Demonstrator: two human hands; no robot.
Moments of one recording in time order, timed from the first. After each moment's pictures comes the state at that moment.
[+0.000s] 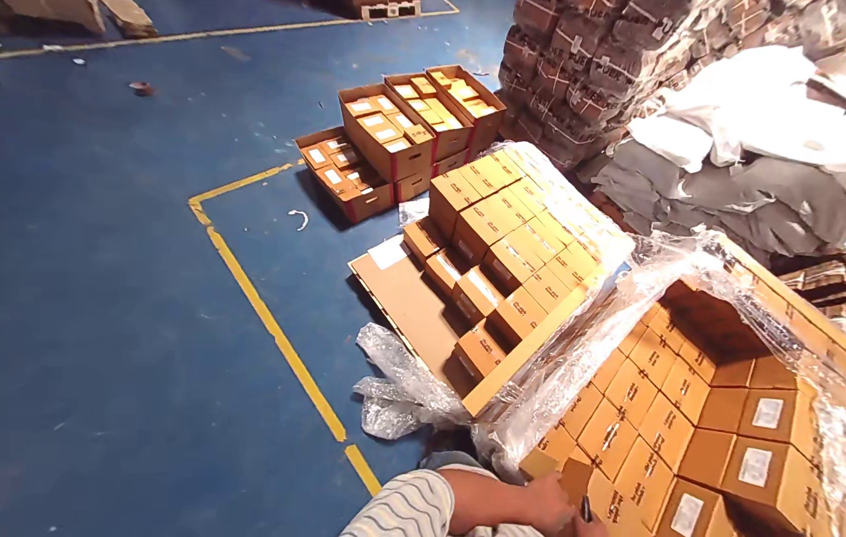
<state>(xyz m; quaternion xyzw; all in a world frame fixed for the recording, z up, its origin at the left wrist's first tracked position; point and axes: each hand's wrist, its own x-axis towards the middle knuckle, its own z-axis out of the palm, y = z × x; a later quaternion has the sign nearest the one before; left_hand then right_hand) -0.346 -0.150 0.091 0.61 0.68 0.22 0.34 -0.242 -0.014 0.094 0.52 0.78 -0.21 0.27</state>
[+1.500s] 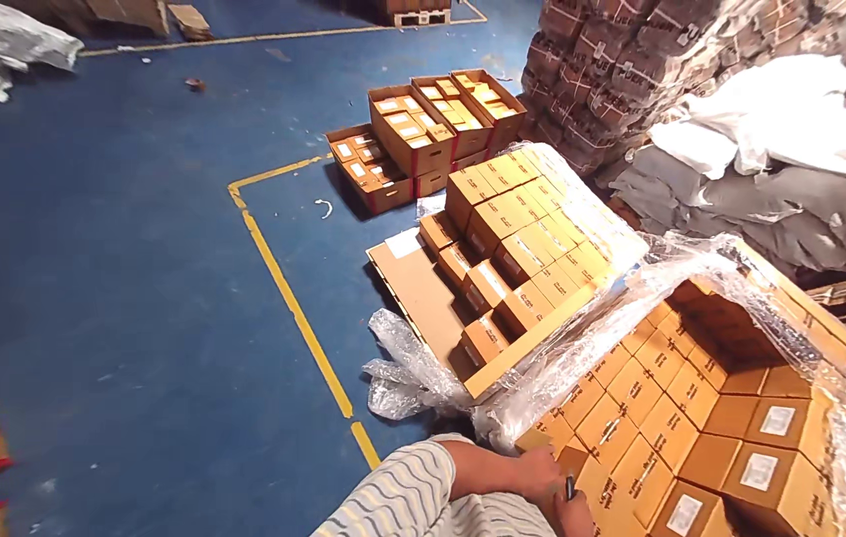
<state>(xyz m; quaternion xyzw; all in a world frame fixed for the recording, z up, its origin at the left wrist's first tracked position) -0.339 -0.151 0.081 0.59 0.73 0.23 0.26 -0.221 -0.016 0.057 0.48 0.83 -0.12 0.25</state>
